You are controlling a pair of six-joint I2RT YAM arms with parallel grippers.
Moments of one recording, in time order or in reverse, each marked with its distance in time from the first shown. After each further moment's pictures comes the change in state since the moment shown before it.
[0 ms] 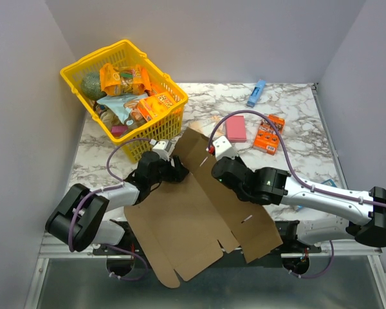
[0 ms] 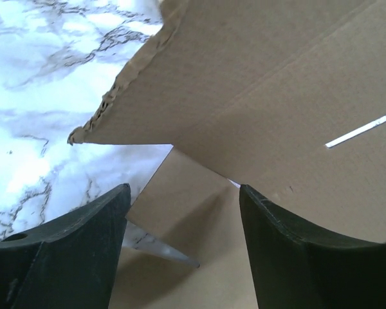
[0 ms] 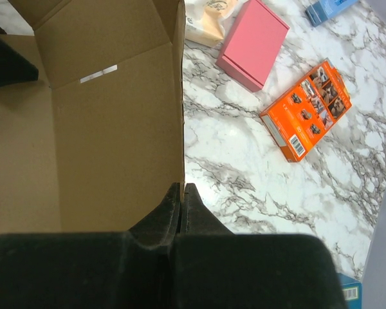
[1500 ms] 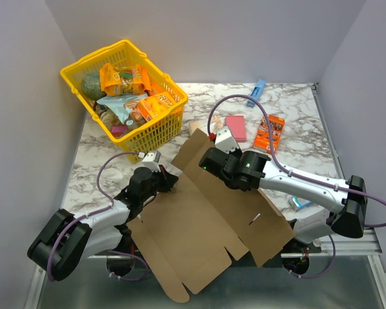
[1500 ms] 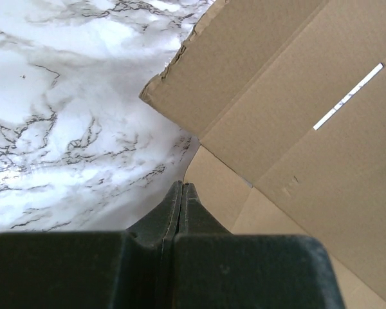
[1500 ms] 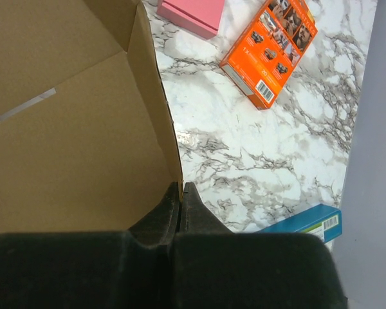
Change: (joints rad) left arm -0.056 -0.257 -0.203 0.036 -0.109 -0.134; right arm -0.105 0.214 0.195 -0.319 0.079 0.282
